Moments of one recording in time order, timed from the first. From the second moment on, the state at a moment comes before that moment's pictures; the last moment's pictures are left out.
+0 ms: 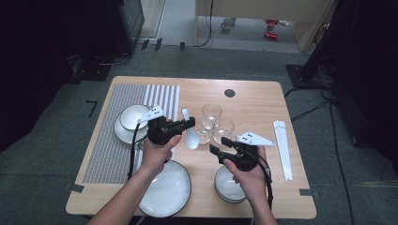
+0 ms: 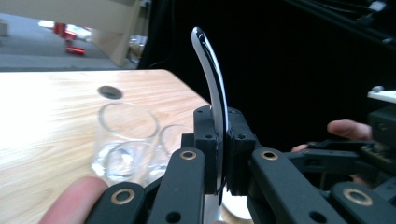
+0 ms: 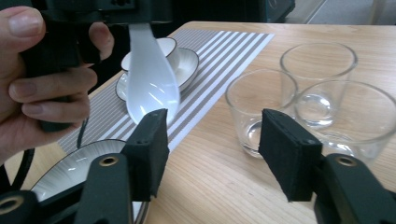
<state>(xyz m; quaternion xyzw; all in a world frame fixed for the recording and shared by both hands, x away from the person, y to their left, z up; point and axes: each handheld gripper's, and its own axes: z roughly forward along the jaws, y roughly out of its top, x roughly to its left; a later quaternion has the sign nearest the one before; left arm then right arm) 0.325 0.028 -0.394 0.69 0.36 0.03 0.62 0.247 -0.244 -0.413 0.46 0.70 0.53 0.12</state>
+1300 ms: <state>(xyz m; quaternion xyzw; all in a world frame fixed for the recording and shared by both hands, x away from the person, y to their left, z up) 0.375 0.176 -0.408 0.60 0.49 0.18 0.61 0.245 -0.292 -0.428 0.52 0.69 0.49 0.16</state>
